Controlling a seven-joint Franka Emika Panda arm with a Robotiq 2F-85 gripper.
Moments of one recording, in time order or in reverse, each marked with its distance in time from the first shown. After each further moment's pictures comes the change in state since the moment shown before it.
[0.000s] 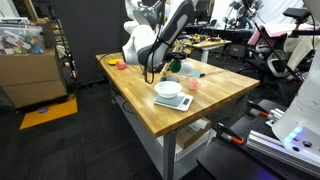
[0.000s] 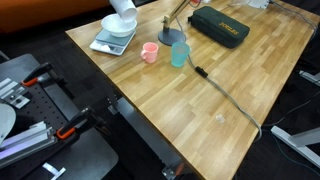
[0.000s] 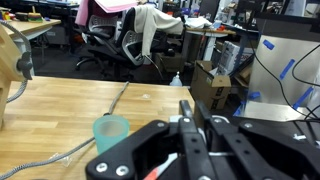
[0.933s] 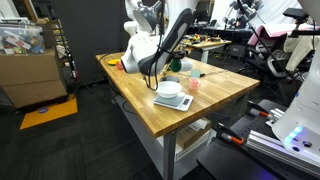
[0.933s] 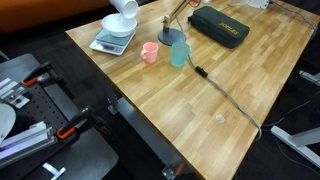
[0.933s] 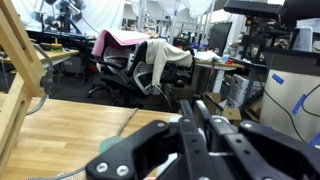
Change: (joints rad) arm 0.042 0.048 0.006 0.001 -0.124 -0.105 -0.031
